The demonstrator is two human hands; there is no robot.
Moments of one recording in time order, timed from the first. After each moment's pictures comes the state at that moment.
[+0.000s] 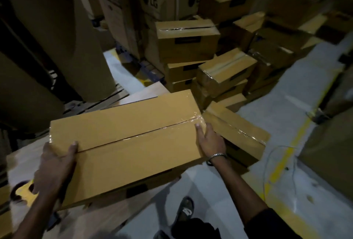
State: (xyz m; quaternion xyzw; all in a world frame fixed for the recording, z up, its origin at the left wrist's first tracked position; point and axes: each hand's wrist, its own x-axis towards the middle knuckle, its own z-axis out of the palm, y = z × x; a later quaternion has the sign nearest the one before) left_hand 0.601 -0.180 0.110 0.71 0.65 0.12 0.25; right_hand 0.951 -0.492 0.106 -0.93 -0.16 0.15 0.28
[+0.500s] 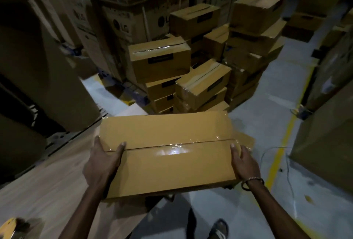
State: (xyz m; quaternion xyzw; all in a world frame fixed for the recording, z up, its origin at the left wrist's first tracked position) left_hand 0.830 -0.309 0.155 0.80 0.53 0.13 0.25; right_hand 1.070 -0.689 0.075 -0.94 0.01 0.12 0.33
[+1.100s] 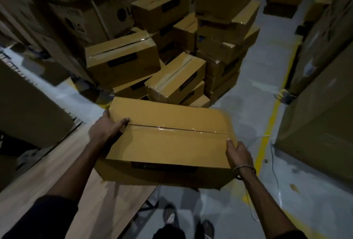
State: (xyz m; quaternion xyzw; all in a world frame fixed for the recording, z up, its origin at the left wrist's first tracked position) left_hand 1.138 -0.344 0.165 0.90 0.38 0.01 0.21; right_hand 1.260 -0.775 0.057 -0.90 0.14 0.18 0.36
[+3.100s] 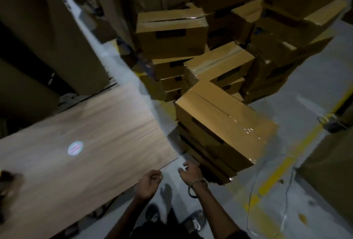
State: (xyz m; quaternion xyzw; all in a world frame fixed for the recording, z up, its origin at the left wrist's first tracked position) left_hand 0.938 -0.508 -0.055 0.77 0.45 -0.04 0.46; right_hand 1.114 -0.634 -0.028 -0.83 -0.13 0.47 0.28
